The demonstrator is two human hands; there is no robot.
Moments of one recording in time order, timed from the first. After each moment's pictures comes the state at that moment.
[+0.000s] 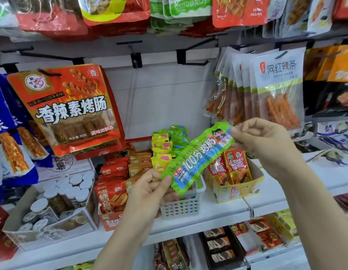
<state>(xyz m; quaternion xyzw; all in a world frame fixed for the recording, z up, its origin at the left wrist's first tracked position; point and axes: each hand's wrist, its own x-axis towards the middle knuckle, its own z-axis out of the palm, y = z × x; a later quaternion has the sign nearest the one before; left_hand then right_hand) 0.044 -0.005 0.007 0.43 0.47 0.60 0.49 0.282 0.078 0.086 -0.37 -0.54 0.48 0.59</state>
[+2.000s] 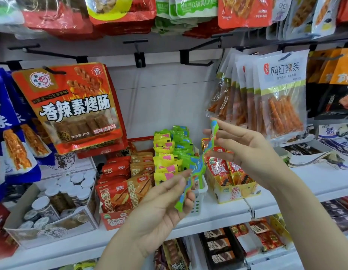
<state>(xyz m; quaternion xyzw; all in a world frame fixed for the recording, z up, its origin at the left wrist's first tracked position) 0.058 -0.019 0.018 0.33 0.32 0.56 0.69 0.255 0.072 0.077 -0.26 -0.61 0.56 0.50</state>
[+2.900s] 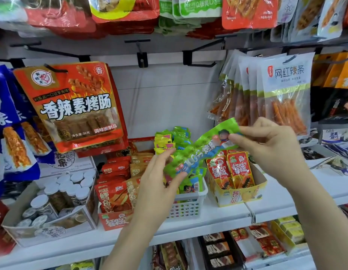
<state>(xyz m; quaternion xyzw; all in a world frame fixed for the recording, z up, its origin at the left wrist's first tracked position) 0.049 0.015 0.011 0.66 0.55 0.51 0.07 0.276 0.071 0.091 -0.41 -0.71 0.16 0.55</state>
